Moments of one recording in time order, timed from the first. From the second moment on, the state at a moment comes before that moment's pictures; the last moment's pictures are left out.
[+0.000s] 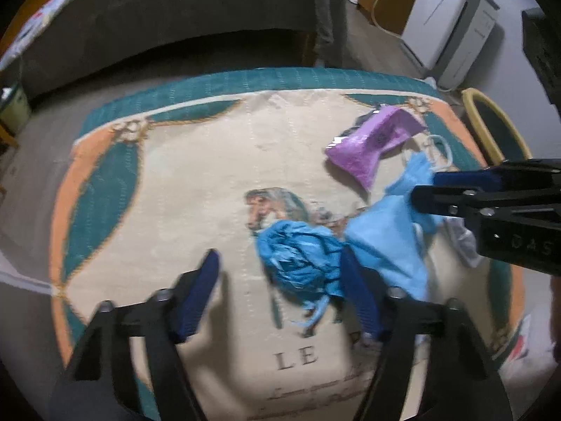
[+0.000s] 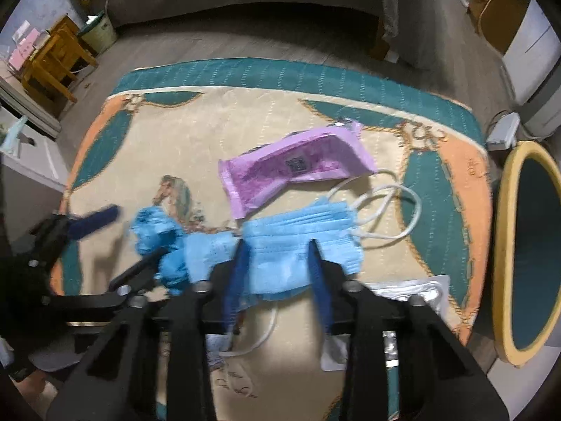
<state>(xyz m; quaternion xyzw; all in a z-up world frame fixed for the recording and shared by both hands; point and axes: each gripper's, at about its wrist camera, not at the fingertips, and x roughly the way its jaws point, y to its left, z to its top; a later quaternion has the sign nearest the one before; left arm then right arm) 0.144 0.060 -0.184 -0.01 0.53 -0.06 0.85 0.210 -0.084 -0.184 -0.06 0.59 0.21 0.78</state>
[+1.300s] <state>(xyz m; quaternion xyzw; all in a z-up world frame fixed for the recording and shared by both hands) 0.130 0.029 -0.052 0.00 0.38 -0.09 0.92 0.207 -0.159 -0.031 0.04 0.45 0.19 0.87</state>
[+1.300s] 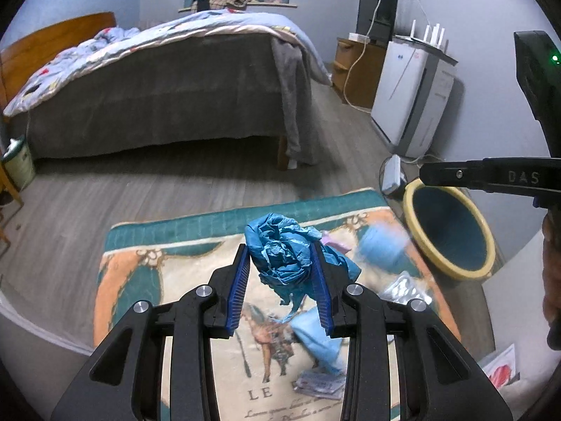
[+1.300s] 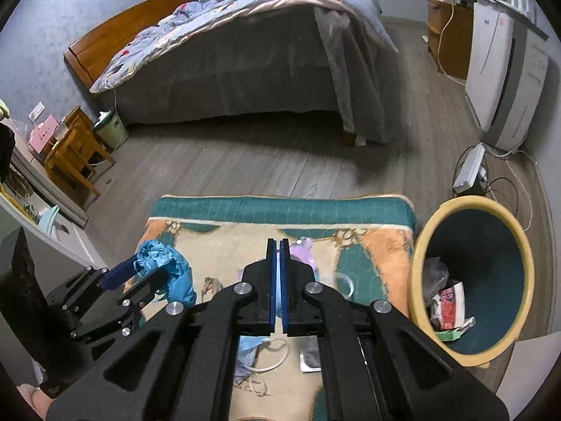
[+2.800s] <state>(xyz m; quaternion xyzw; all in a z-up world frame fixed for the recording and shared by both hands) 0.138 0.043 -0.067 0.00 0.41 -0.06 0.91 0.204 -0.109 -0.113 -0.02 0.55 0.23 0.80</state>
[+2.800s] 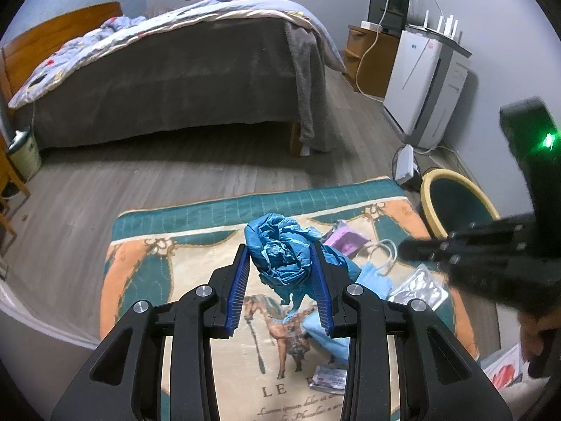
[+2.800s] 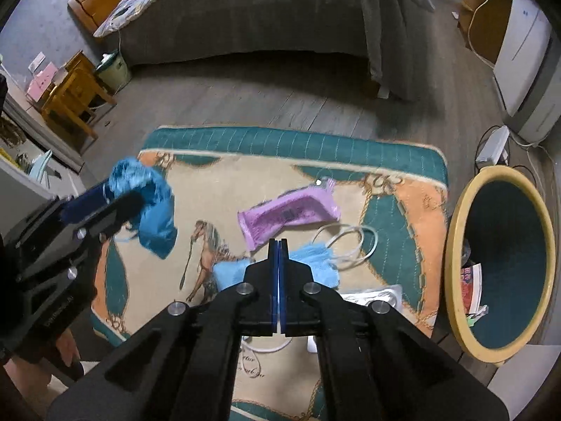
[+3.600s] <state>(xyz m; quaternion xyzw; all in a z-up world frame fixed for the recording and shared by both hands) 0.140 0.064 -0.073 -0.01 0.42 -0.05 0.91 0.208 -0.086 -0.144 -0.05 0.57 0.21 0.79</state>
